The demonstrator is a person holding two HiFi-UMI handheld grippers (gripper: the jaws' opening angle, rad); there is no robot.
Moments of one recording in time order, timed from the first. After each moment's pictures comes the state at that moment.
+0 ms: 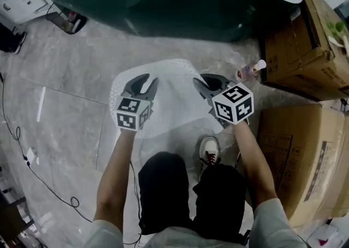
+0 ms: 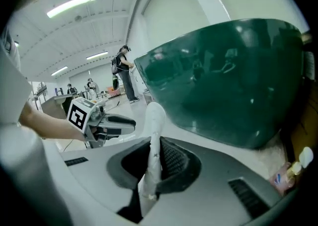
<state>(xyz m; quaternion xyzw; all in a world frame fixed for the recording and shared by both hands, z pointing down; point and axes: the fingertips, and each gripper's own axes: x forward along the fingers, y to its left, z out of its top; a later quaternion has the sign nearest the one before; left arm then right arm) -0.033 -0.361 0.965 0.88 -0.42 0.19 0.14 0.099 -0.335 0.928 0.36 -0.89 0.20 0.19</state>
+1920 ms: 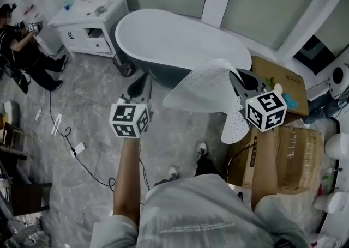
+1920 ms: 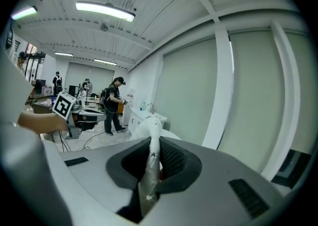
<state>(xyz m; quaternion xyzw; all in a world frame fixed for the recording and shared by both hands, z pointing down) -0.196 -0.187 0.147 0.85 -0.53 0.02 0.02 0.057 -0.169 0.098 0.47 -0.86 -0.03 0.17</state>
